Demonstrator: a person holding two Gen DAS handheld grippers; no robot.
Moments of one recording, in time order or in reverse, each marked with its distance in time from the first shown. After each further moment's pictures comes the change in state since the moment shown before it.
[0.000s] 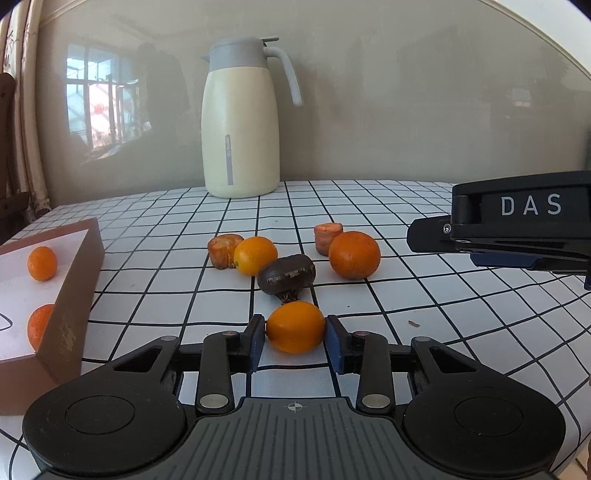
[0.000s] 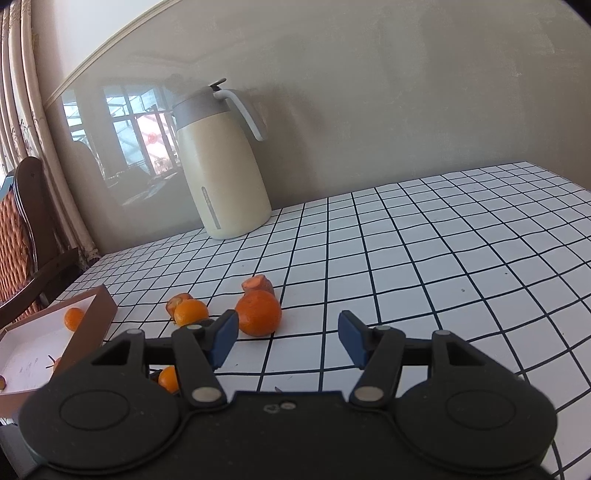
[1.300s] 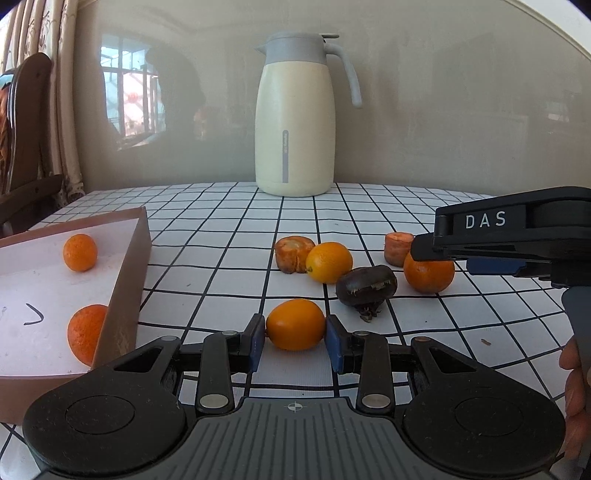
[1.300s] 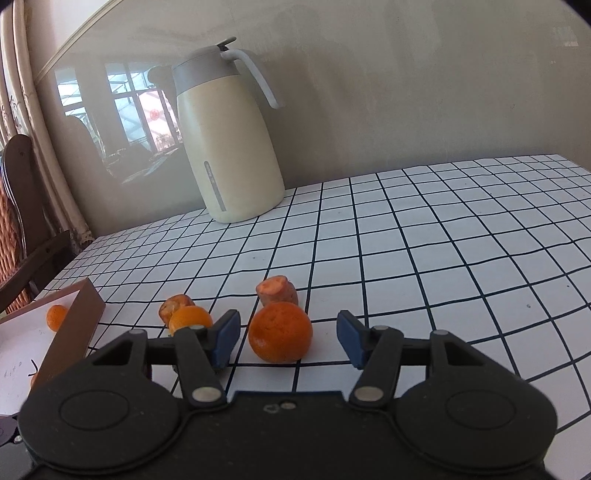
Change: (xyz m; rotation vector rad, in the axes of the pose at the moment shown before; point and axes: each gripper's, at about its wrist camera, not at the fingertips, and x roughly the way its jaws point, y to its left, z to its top) left arm 0.013 0.040 0.005 -0.075 0.010 0.091; right arm 0.064 0.020 0.012 -0.017 0.080 0.007
